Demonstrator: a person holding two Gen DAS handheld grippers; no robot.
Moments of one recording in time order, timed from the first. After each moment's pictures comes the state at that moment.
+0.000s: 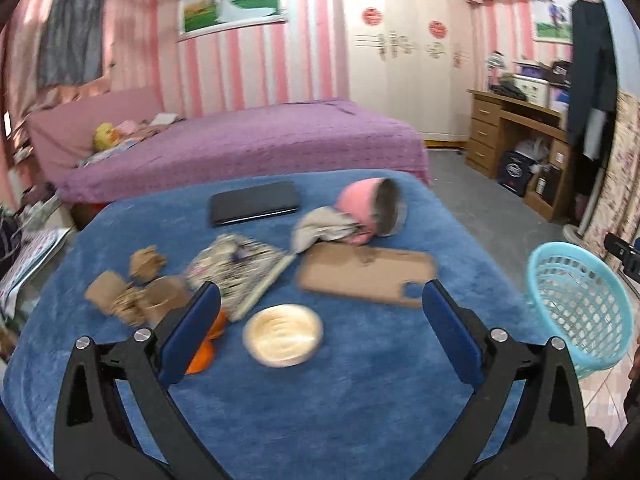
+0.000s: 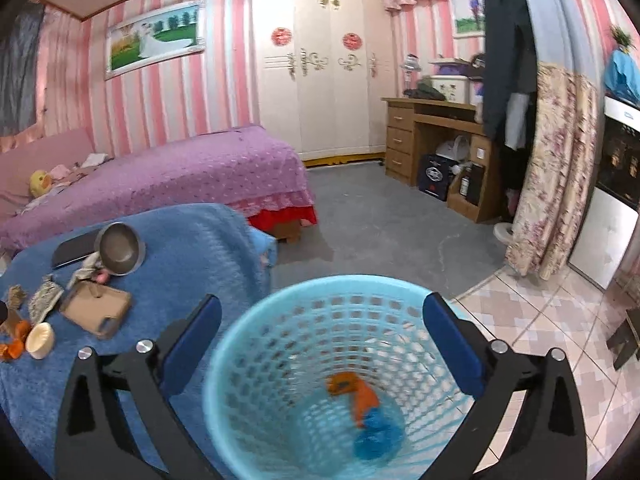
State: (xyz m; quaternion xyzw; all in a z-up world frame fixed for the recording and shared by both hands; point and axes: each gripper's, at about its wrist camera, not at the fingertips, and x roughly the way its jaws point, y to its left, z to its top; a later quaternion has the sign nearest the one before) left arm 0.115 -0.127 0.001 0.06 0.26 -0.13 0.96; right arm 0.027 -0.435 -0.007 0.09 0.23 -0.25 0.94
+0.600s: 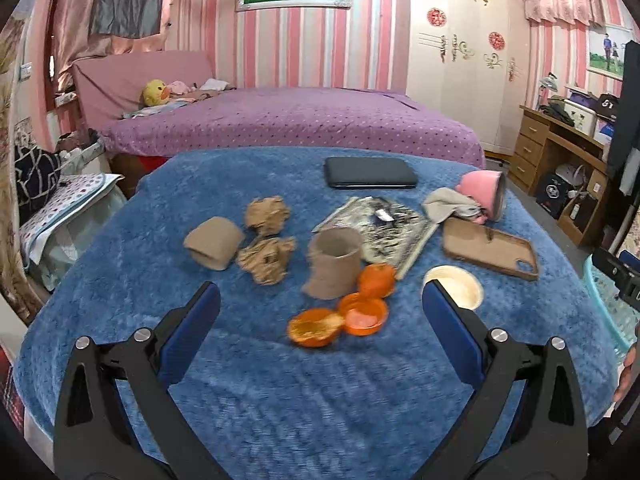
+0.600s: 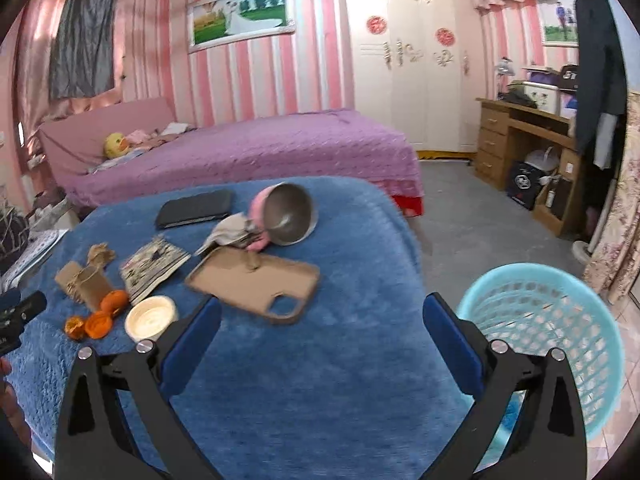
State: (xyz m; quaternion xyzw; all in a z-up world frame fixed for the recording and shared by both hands) left arm 0.131 0.017 -0.021 0.01 0.29 -0.06 0.95; right arm 0.085 -0.278 -0.022 0.07 0.26 -0.10 0.96
